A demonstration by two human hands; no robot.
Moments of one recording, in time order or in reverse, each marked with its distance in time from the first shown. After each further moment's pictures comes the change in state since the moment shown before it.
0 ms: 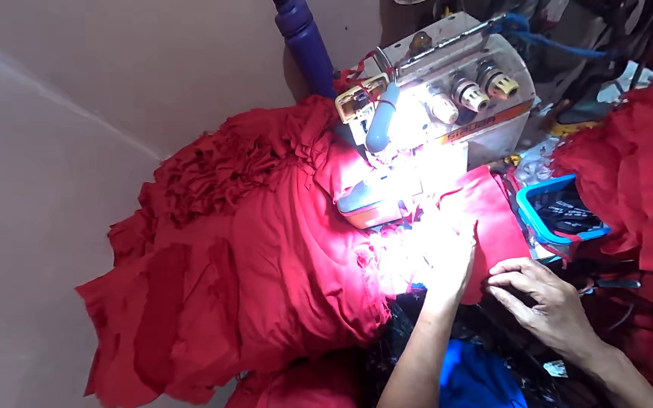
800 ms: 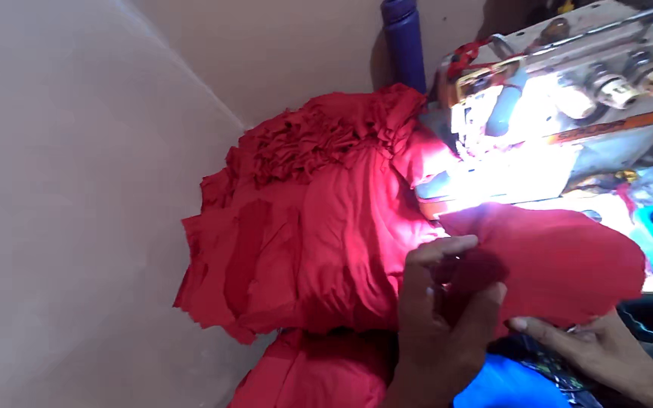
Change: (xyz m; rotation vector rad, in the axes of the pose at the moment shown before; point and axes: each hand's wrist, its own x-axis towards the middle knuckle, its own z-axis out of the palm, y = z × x) left_hand -0.083 -0.011 -0.168 -0.707 0.266 0.464; right_hand 0.042 -0.077 0.029 0.794 -0.255 -0.072
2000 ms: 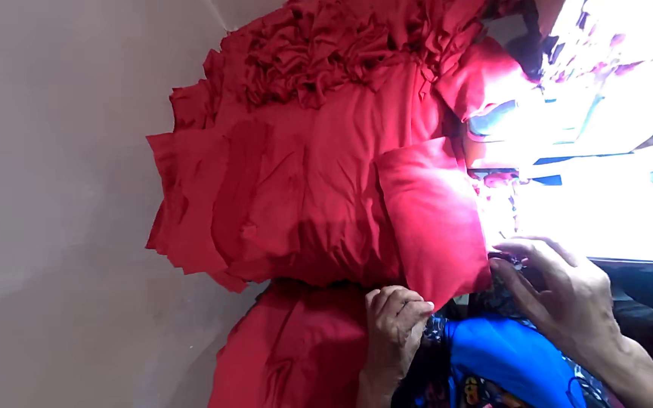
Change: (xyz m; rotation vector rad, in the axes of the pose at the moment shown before) left_hand -0.140 -0.082 -0.094 0.819 -0.070 0.058; right_hand 0.000 0.011 0.056 -0.822 -0.028 -0.038
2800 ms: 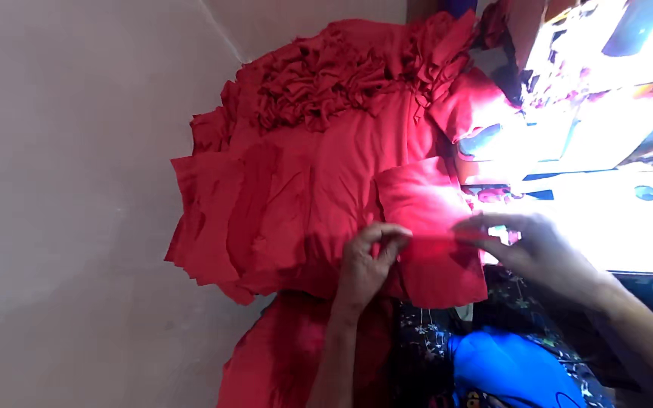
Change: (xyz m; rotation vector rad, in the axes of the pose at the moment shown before) left_hand 0.123 -0.021 -0.036 -0.407 -0.154 -0.188; right_hand 0.079 0.008 -0.012 0.350 -0.224 -0.148
